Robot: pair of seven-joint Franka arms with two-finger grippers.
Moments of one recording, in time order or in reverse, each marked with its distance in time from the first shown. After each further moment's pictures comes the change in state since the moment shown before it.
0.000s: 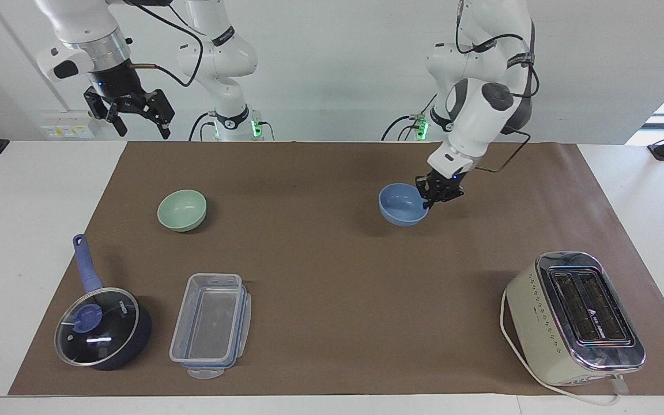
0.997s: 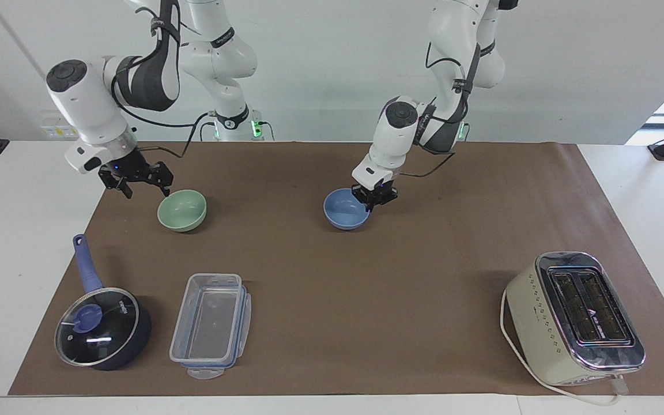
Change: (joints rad) left arm -0.215 0.189 0.000 0.090 0.047 0.052 -0.256; right arm -0.135 0.069 -0.009 -0.466 0.000 0.508 -0.322
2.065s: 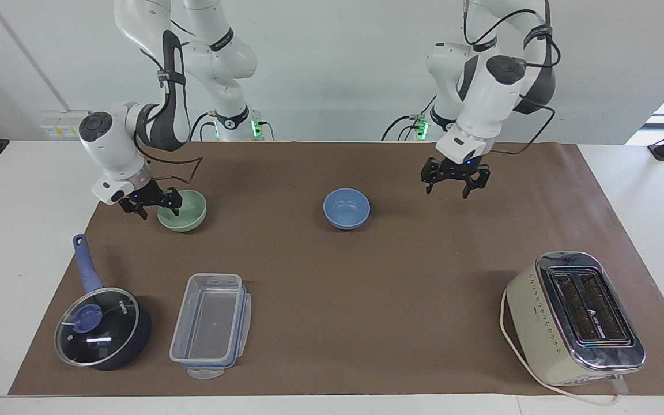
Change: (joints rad) left arm 0.329 -0.278 0.040 0.042 0.090 -0.277 0.411; right arm -0.053 0.102 -0.001 -0.171 0.001 0.235 -0.138
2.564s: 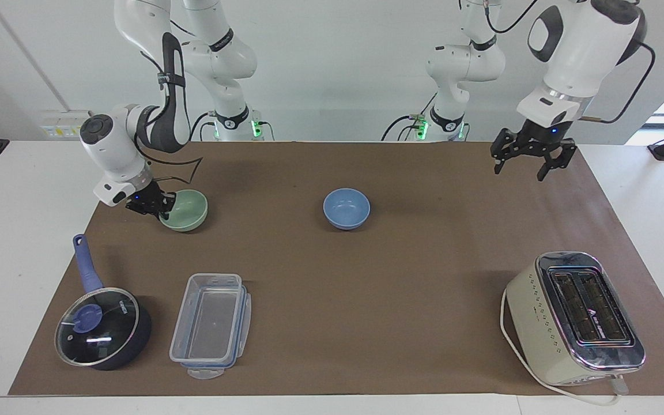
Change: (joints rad) left arm 0.195 0.003 0.001 0.320 0.011 -0.289 0.268; right arm -0.001 0.006 0.000 0.001 0.002 -0.004 -0.004
